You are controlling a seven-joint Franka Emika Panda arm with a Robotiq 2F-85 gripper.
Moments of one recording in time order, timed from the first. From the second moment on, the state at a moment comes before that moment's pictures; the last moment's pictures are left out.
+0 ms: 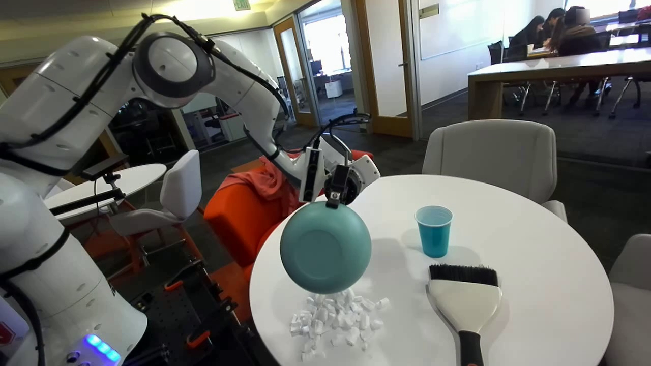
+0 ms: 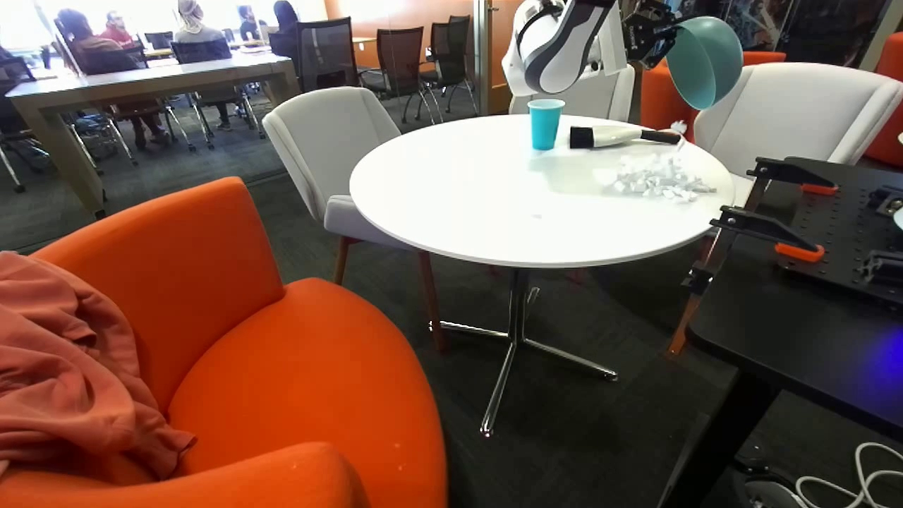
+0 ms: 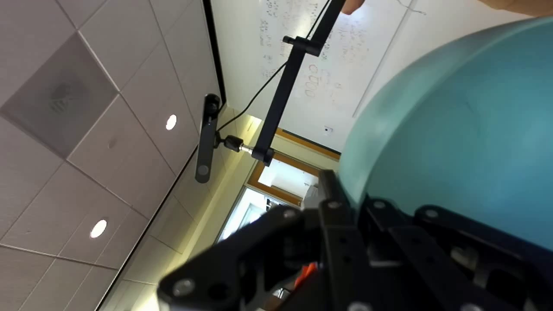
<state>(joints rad) 0.06 0.96 -0.22 -1.58 -0.95 1.05 0.60</state>
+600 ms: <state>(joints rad) 0.02 1.07 -0.17 -1.41 -1.04 1.04 0.46</state>
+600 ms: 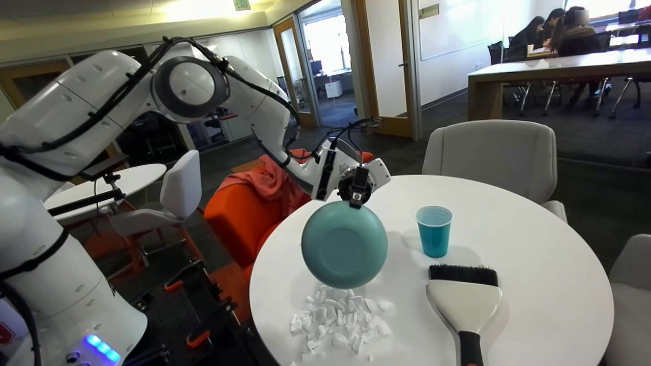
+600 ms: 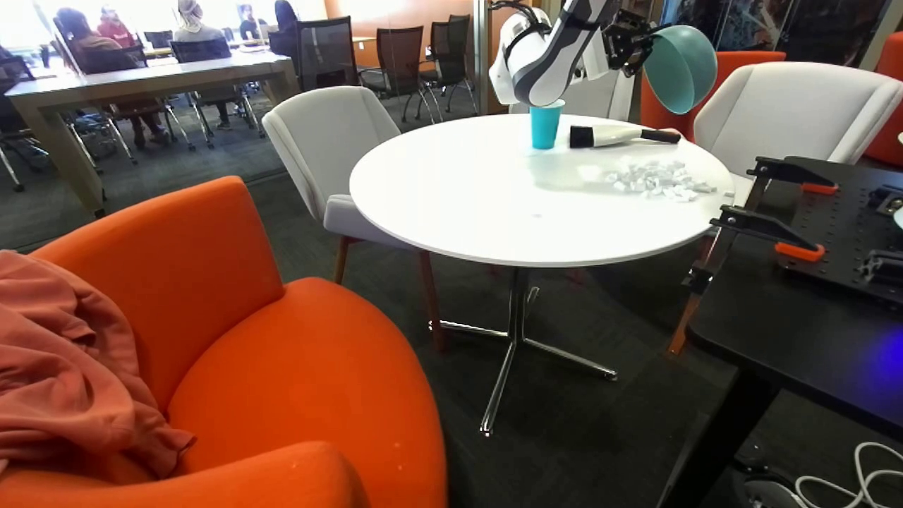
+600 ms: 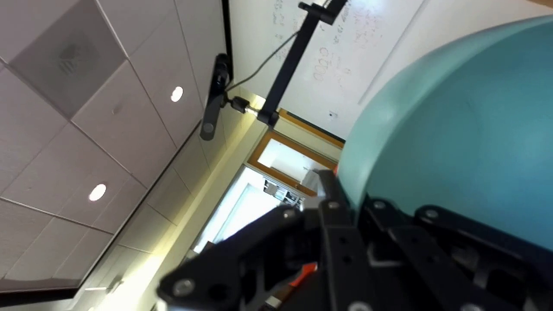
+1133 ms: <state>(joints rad) -0.03 0.93 -0.09 -1.42 -0.90 1.29 0.46</state>
